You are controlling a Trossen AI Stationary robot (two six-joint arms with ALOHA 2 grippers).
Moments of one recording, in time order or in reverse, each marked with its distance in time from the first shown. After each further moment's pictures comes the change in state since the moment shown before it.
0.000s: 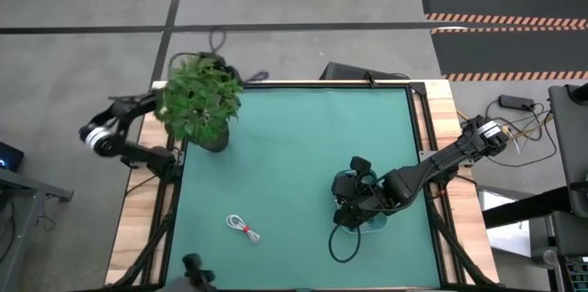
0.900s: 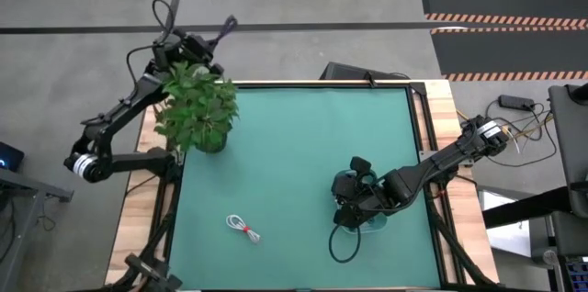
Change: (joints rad) left arm 0.147 -0.239 0.086 0.123 -0.094 -0.173; right arm 0.000 0.000 0.000 0.003 -0.004 0.000
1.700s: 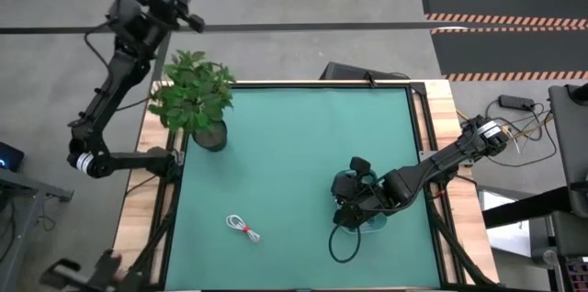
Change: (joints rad) left arm 0.043 0.044 0.451 0.035 -0.003 -0.062; right arm 0.000 0.000 0.000 0.005 0.000 0.000
